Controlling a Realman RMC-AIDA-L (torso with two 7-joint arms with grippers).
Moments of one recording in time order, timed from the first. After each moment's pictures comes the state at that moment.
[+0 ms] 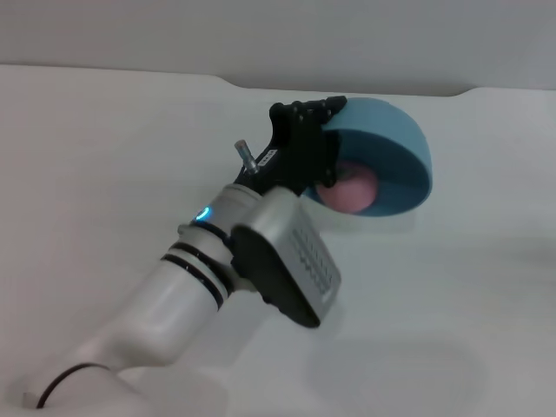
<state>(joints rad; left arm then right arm) -0.36 -2.08 2.61 0.89 2.08 -0.79 -1.73 0.33 2.04 -0.31 -0.66 -1.99 -1.27 1.95</state>
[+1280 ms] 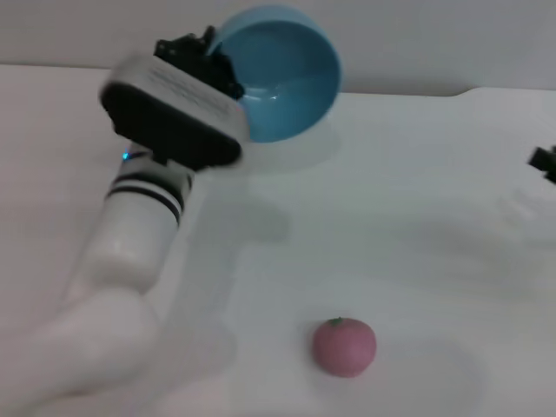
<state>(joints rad) -0.37 -2.07 2.41 1.00 1.60 -0.81 -1.81 0.44 2.07 -0.34 -0.50 -1.92 -1.39 1.41</state>
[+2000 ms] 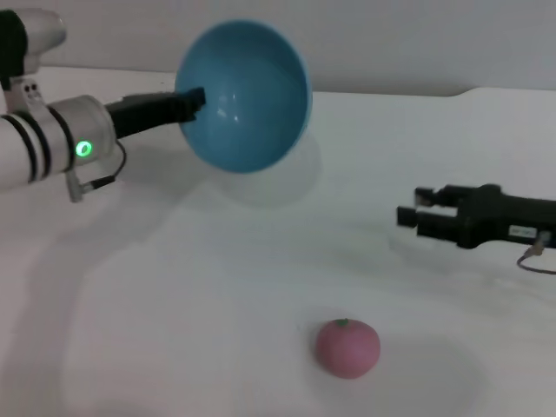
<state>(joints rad) -0.34 -1.99 1.55 0.94 1.47 0.58 -2.08 0.57 2.06 -0.74 -0.51 -1.99 -1.38 1.49</state>
